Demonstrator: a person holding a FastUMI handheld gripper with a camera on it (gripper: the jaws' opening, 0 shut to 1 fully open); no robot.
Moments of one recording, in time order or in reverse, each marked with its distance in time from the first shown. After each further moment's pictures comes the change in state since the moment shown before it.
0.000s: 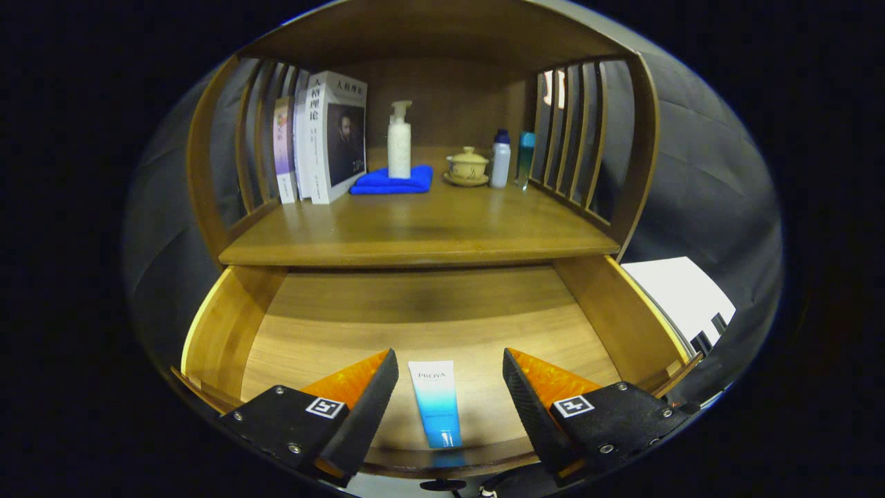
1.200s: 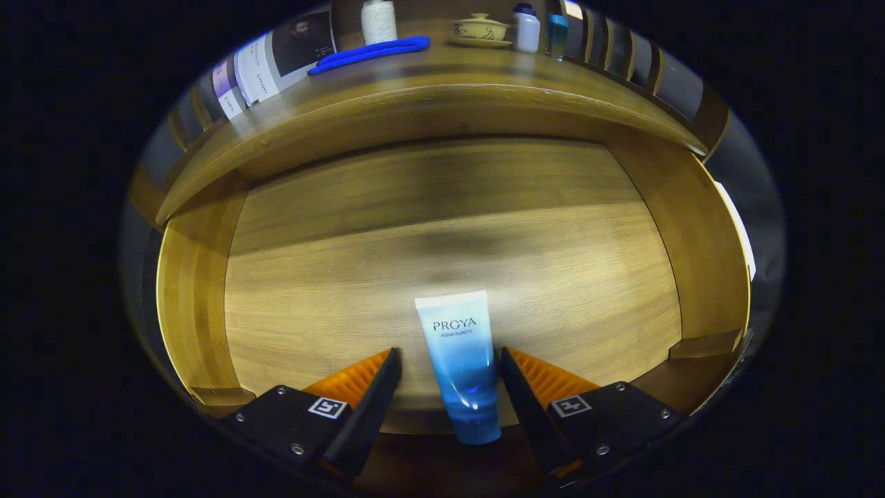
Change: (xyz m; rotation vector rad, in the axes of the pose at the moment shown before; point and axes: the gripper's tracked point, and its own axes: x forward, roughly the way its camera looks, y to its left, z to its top) arm 0.045 0.022 -0.086 0.034 0.549 0.049
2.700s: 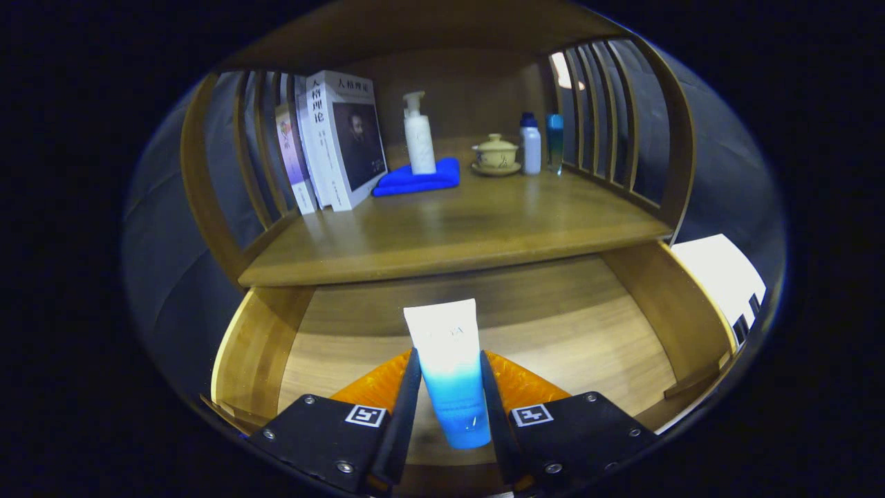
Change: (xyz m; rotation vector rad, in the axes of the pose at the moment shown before) arm -0.089 0.019 0.079 -0.001 -0.603 0.108
